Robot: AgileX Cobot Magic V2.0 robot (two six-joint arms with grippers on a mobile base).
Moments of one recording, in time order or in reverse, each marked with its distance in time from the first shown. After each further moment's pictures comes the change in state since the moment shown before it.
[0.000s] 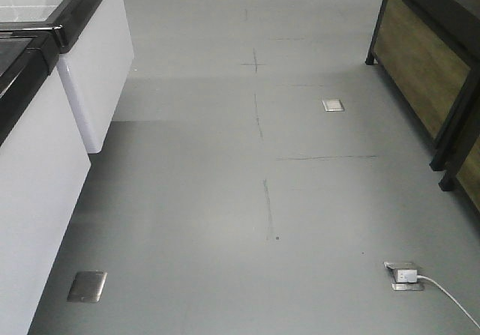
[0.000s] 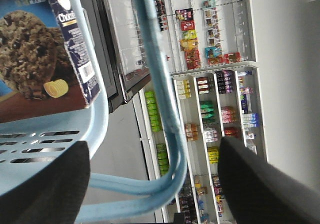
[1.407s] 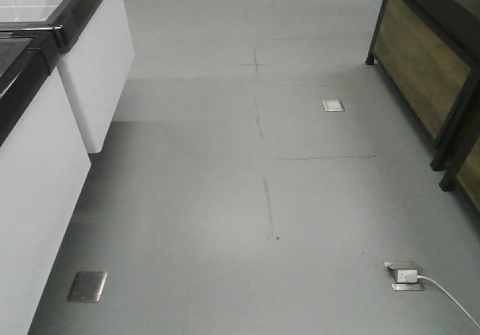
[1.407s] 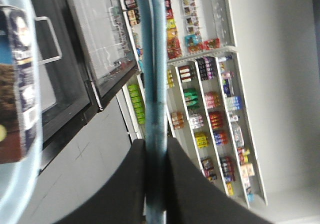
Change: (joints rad) left arm -0.043 0.161 -0.349 0.029 0.056 -0.054; right arm 0.000 0.000 0.000 0.000 0.000 0.000
